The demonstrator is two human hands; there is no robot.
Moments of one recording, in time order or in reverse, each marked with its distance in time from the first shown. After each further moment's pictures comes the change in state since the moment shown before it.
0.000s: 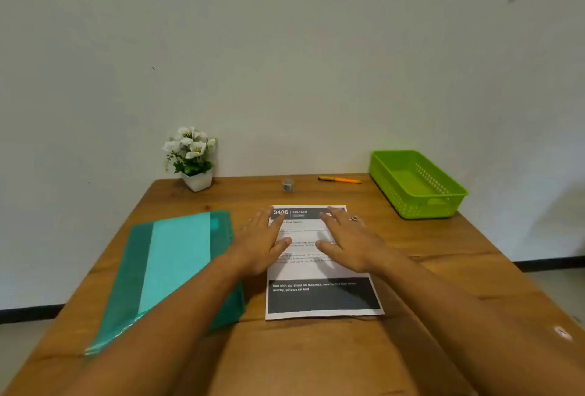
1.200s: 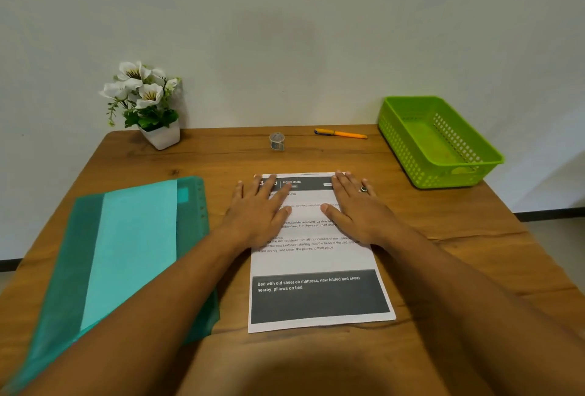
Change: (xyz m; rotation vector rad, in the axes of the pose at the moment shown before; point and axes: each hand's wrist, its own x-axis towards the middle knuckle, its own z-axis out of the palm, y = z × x) left_hand 0.082 -0.017 0.047 0.187 -0.115 0.026; right_hand 0.070 0.075 0.054 -0.081 -0.181 0.086
